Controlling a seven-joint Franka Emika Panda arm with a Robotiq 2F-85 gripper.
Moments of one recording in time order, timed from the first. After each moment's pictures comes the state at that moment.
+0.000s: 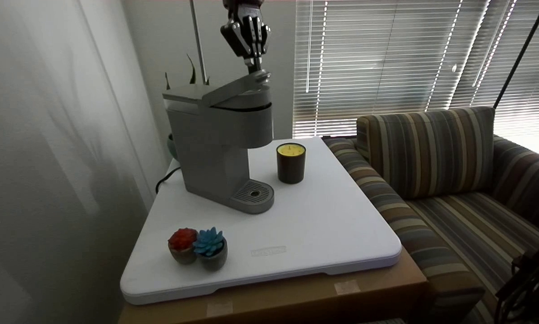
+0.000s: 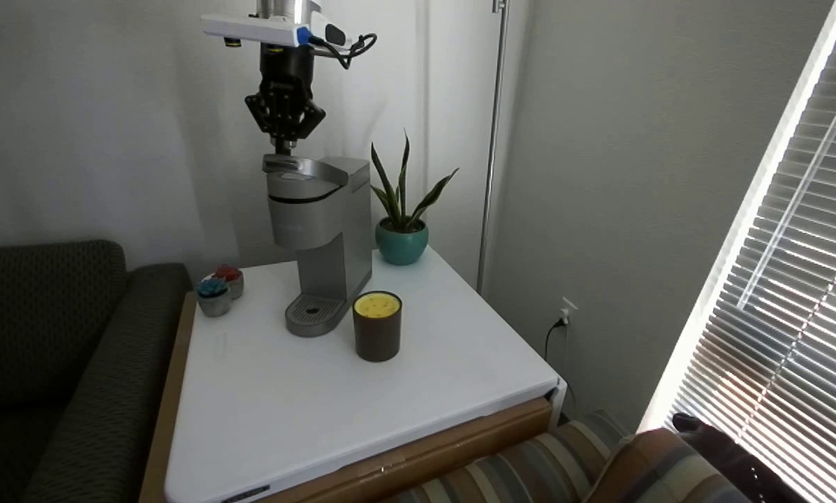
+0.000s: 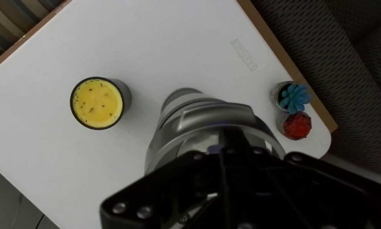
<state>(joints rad) 0.19 1.08 0.06 -0.42 0.00 1.32 -0.08</state>
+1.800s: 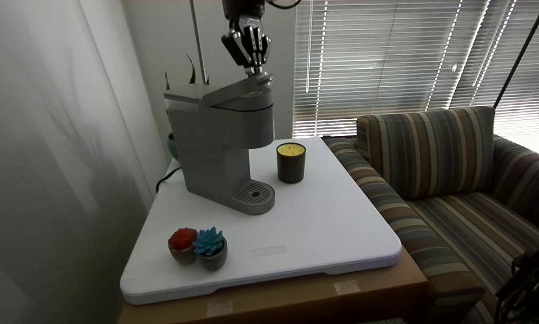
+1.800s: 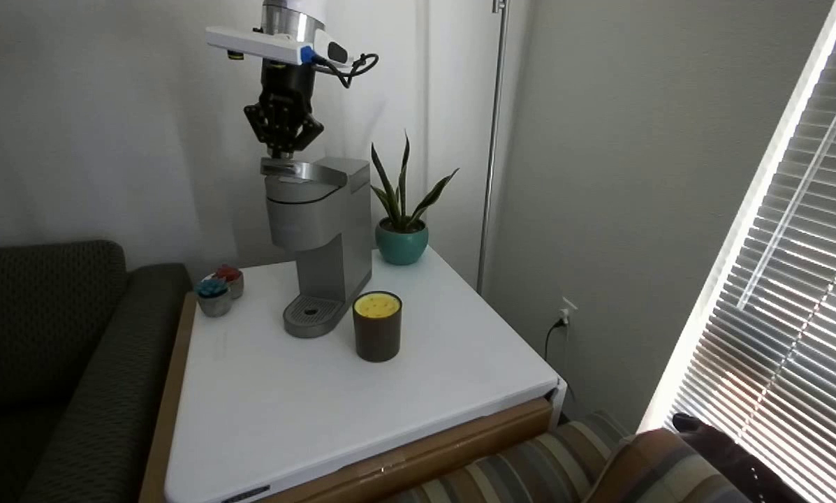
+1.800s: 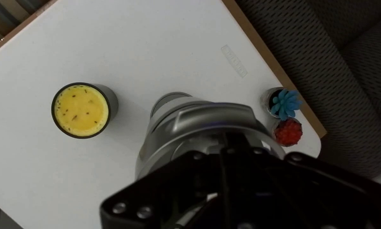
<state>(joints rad) 0.18 1.11 0.07 -0.40 0.05 1.31 -0.09</state>
